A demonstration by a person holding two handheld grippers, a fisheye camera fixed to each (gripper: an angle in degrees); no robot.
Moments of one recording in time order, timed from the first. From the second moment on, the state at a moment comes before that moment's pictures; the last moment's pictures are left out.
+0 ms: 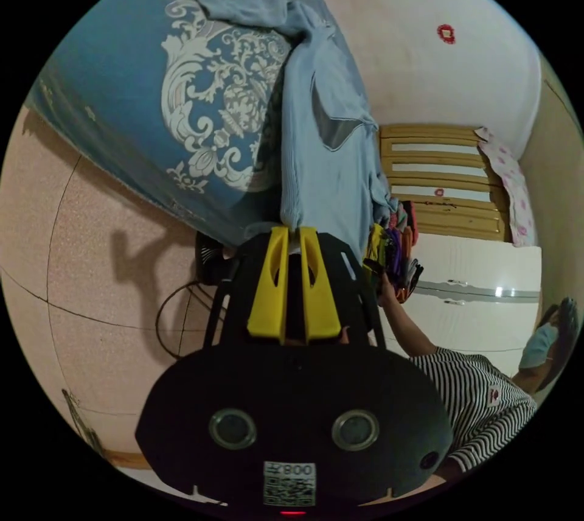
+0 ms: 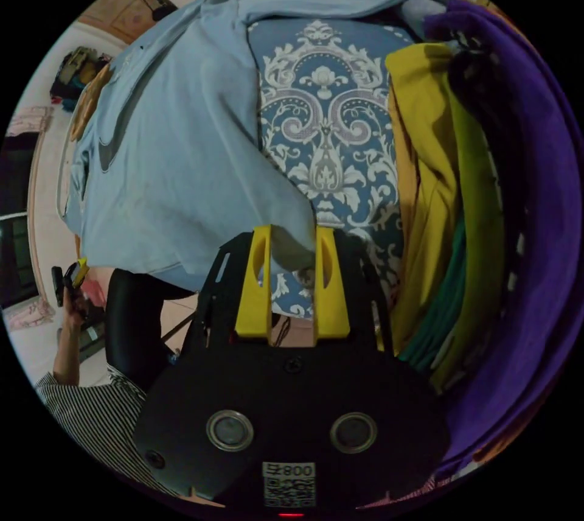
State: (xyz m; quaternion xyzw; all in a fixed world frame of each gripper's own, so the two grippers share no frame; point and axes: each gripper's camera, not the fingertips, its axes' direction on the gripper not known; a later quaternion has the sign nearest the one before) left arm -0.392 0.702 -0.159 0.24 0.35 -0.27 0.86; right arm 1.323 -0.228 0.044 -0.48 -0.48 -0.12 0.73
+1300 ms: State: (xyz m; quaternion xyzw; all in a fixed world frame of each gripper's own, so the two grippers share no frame) left arm -0.368 0.493 -0.053 0.25 0.35 -0.08 0.90; right arm 1.385 -0.433 -0.005 -0.26 -0.47 -0.06 0.84
